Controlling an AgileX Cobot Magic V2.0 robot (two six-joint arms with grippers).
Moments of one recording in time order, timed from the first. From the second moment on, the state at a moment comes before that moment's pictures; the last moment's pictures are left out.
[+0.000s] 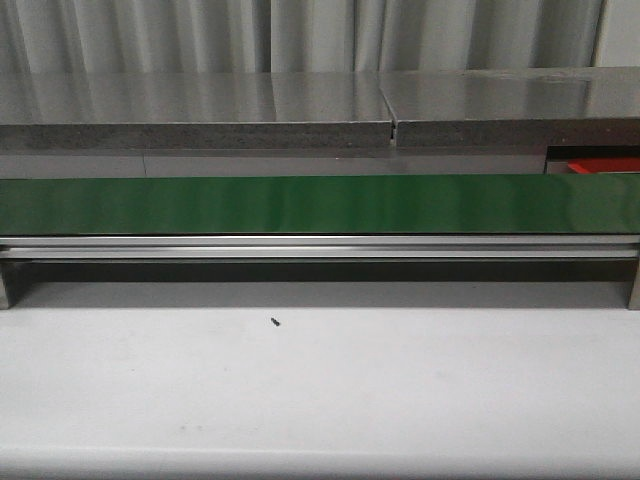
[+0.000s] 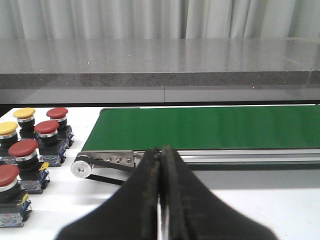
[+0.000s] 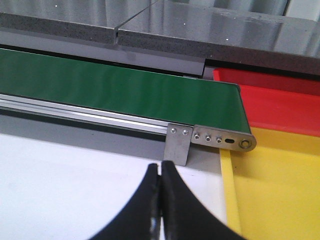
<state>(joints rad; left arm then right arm) -0.08 -0.01 0.00 0.07 0.11 -0.10 0.06 -0.01 0.03 -0.03 0.19 -0.04</state>
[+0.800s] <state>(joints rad) -0.08 0.07 -0.22 0.00 0.28 -0.10 0.06 -0.01 0.03 -0.03 0.19 -0.04</state>
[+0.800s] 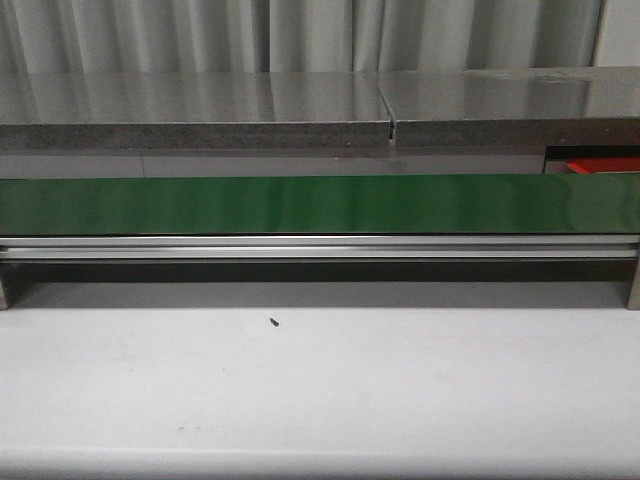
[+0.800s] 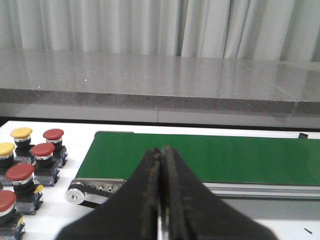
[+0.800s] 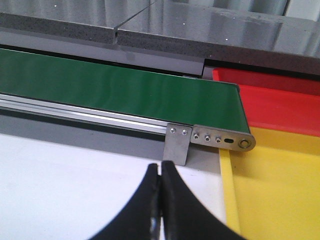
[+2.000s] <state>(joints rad) -0.08 0.69 -0.60 -0.14 0.71 -0.09 0.06 -0.01 0.03 -0.03 0.19 -0.04</state>
